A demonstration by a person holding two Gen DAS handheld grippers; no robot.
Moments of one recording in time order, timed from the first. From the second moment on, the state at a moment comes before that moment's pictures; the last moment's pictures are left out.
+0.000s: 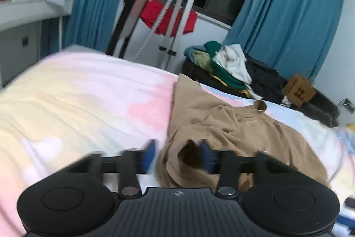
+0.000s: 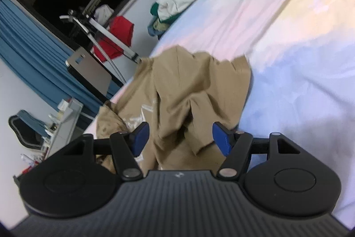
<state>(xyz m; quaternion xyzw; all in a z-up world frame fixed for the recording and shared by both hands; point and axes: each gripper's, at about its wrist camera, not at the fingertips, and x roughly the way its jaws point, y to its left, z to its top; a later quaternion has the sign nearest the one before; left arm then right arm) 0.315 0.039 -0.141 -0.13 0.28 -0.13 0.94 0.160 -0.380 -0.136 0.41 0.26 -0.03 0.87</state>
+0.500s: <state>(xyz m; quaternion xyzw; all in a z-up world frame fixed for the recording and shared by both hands) 0.366 0.166 -0.048 -0.18 0.23 -0.01 0.96 0.152 -0.352 -0.139 0.35 0.29 -0.02 0.89</state>
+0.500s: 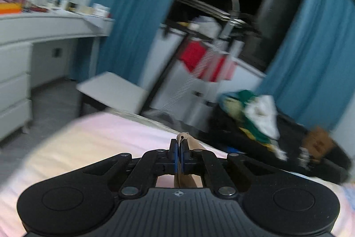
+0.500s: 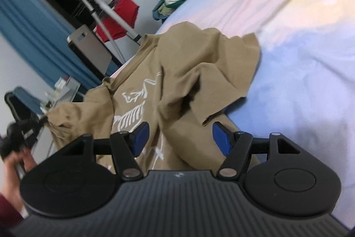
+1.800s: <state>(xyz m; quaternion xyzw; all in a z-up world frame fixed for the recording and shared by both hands) 0.266 0.204 -0.085 -0.27 0.29 0.01 0.92 0.158 -0.341 -0.140 0.35 0.29 -0.01 0.89</state>
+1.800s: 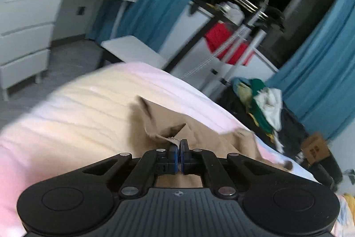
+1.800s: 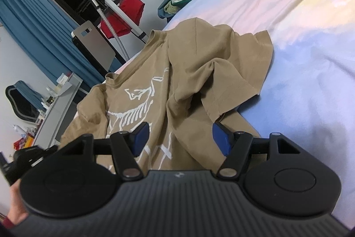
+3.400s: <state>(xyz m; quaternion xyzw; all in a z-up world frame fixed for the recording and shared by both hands) 0.052 0.017 -0.089 -0.11 0.31 -0.11 0.94 0.223 -0.446 -0.181 0.42 0.25 -0.11 0.86</state>
